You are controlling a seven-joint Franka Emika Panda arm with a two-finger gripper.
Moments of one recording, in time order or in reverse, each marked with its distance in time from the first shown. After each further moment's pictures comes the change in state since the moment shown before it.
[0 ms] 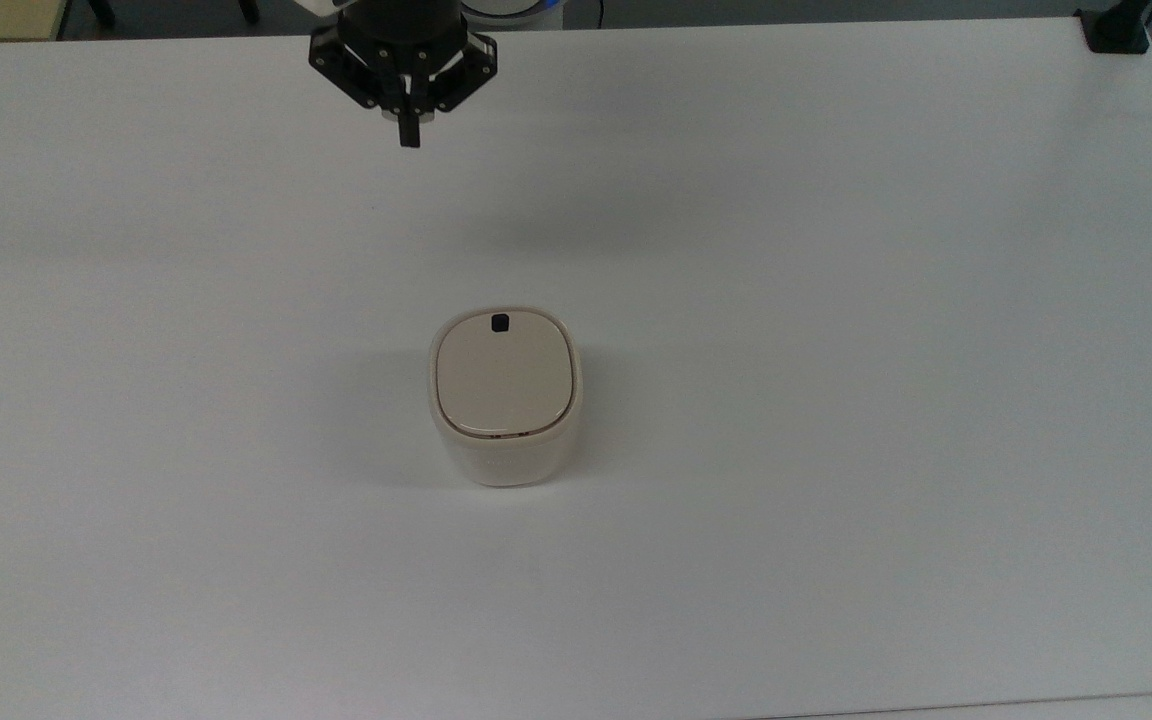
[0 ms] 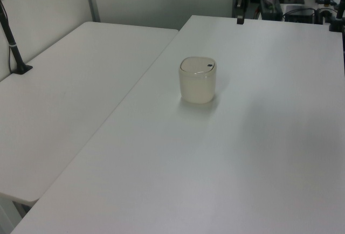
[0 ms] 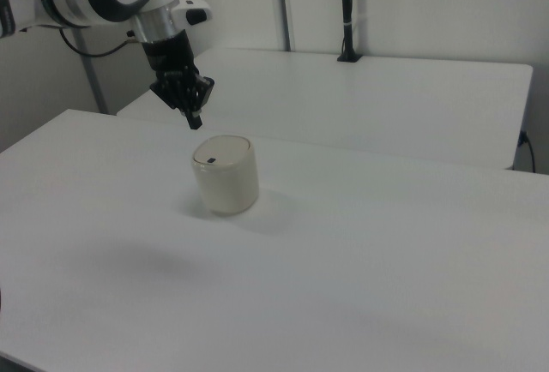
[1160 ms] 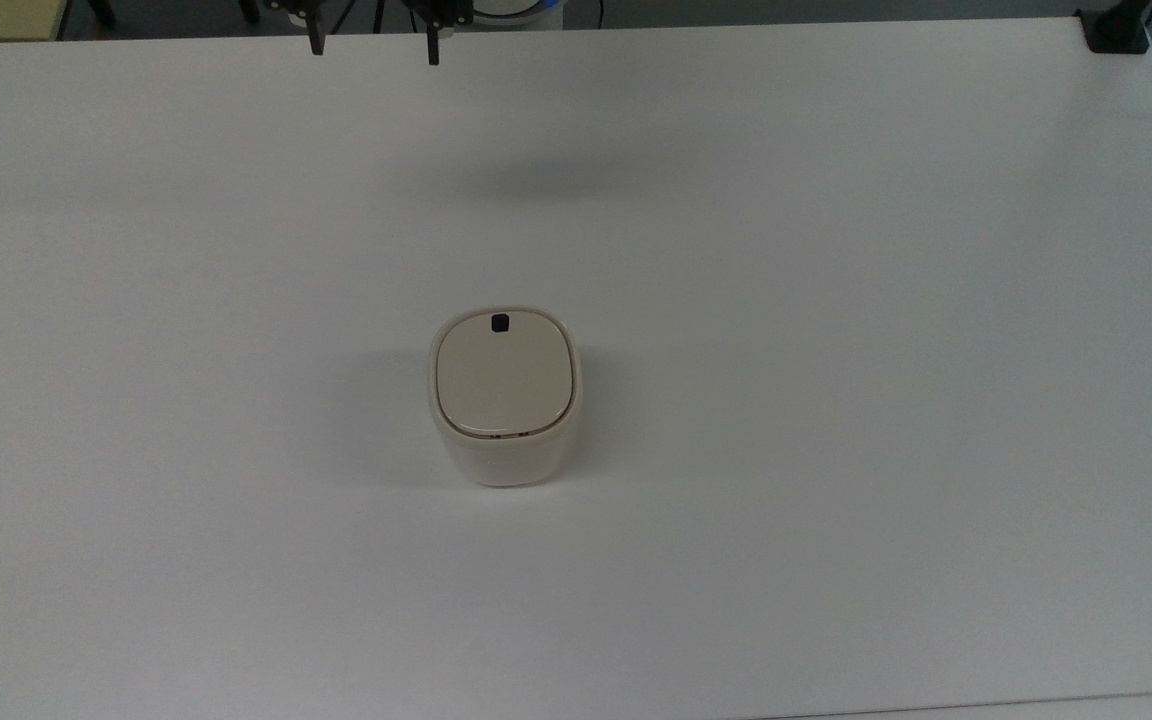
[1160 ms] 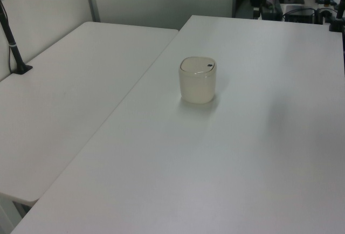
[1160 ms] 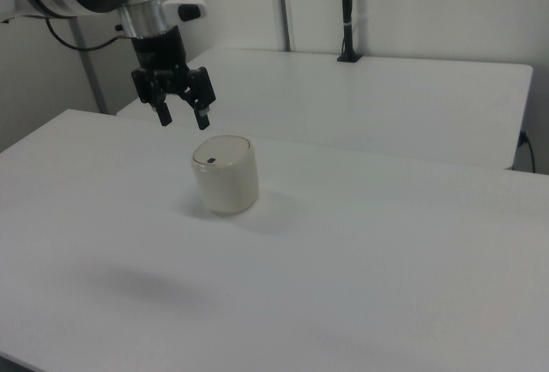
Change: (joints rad) arm -0.037 -0.103 -0.001 -0.066 0.005 -0.077 0.000
